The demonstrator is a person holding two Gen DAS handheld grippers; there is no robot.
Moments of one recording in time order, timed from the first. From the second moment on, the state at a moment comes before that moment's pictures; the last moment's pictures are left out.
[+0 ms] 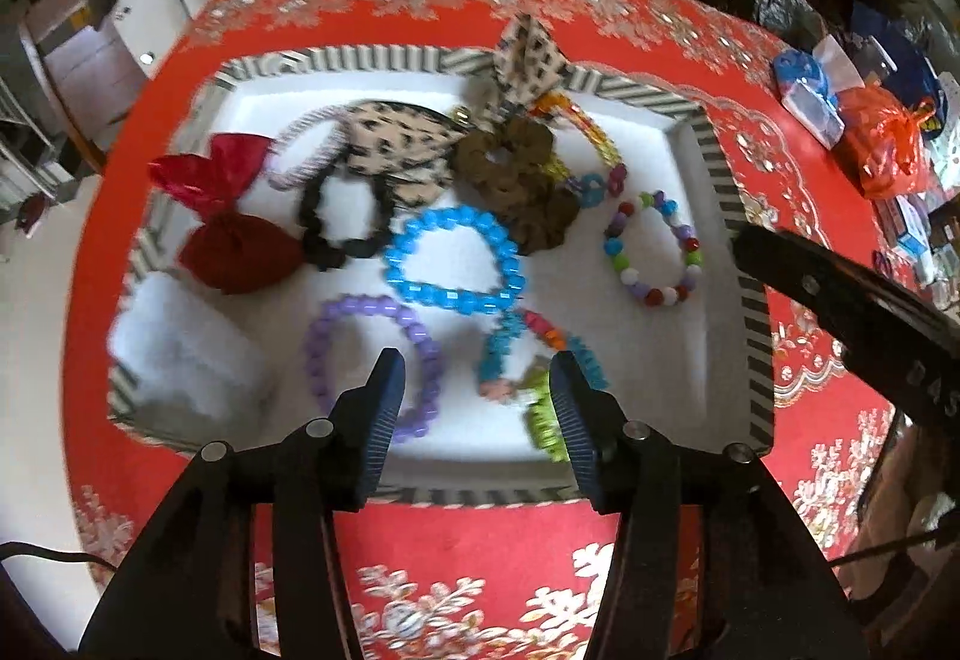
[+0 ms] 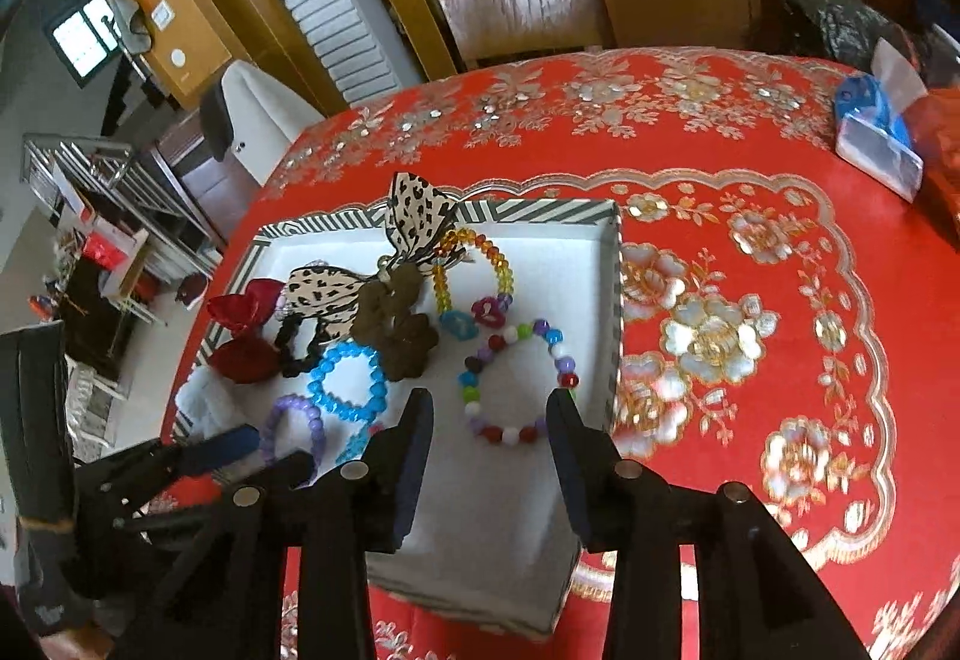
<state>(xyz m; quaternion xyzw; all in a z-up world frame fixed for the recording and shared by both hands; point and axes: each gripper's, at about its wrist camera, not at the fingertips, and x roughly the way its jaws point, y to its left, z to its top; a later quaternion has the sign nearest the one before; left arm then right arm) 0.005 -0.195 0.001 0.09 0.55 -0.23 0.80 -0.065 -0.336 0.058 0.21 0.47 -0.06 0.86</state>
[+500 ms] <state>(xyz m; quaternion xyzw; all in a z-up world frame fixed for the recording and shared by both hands) -0.013 -0.137 0.027 0.09 0.51 -0.16 0.84 -0.096 -0.284 0.068 0.19 0.46 -0.05 0.87</state>
